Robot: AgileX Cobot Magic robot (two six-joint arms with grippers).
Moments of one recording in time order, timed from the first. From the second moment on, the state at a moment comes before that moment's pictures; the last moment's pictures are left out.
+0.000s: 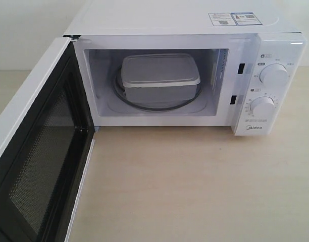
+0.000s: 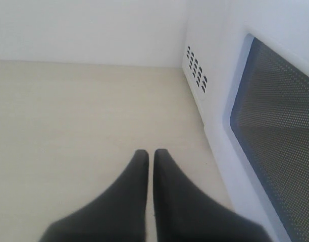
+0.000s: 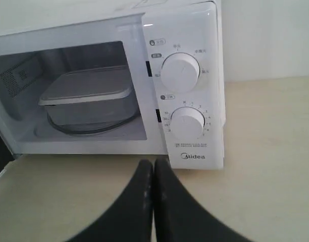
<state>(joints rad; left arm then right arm) -0.02 0.00 0.00 -0.18 0.31 0.11 0.20 0.25 -0.08 0.74 0.11 -0.57</state>
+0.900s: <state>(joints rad) -0.02 0.00 0.00 -0.18 0.31 0.11 0.20 0.01 0.00 -0.04 0.27 0.09</state>
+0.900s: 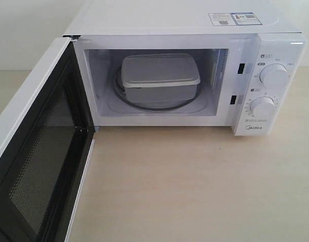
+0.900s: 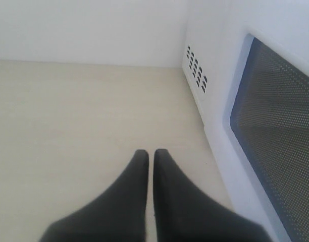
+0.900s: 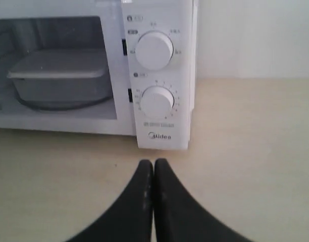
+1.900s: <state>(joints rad) -0.02 0.00 0.00 -0.18 0.31 0.11 0.08 0.01 0.00 -0.02 0.35 0.11</state>
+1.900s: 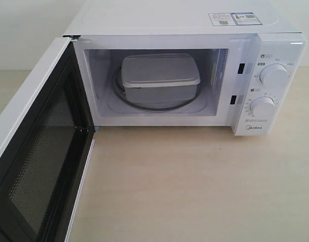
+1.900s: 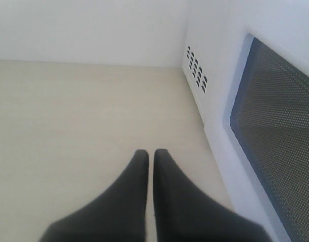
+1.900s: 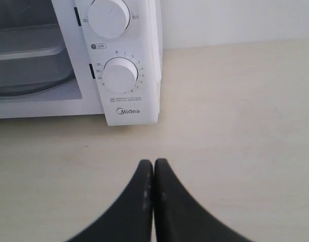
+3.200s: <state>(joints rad) -0.02 0.00 -0.04 -0.07 0.34 0.11 0.08 0.01 0.00 -0.02 0.35 0.11</state>
